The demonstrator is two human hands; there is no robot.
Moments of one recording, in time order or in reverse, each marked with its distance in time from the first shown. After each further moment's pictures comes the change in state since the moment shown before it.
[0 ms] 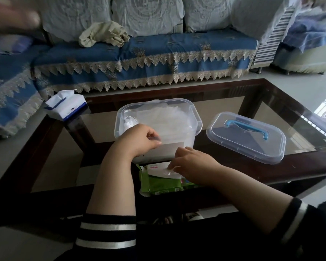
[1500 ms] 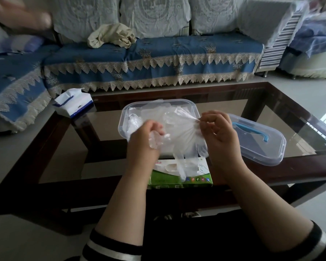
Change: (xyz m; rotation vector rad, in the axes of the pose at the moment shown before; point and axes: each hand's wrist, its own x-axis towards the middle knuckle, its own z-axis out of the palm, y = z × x) left_hand -0.040 0.024 0.036 -0.273 0.521 0.110; right_hand -0.033 -0.009 -0.040 0.947 0.971 0.039
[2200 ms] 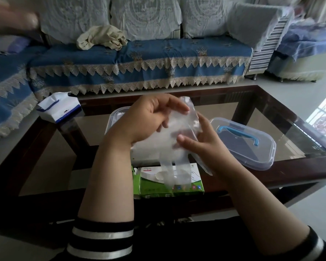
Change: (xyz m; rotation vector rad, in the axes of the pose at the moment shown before) left_hand 0.050 0.055 -0.026 -0.309 -0.454 0.303; right_hand 0.014 0.001 -0.011 0.312 -0.359 0.435
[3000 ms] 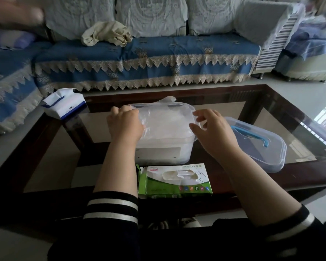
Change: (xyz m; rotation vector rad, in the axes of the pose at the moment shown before) left_hand 0.020 -0.112 -0.023 1.053 0.293 -0.481; right_hand 0.045 0.007 -0.007 -1.009 0.338 -0.159
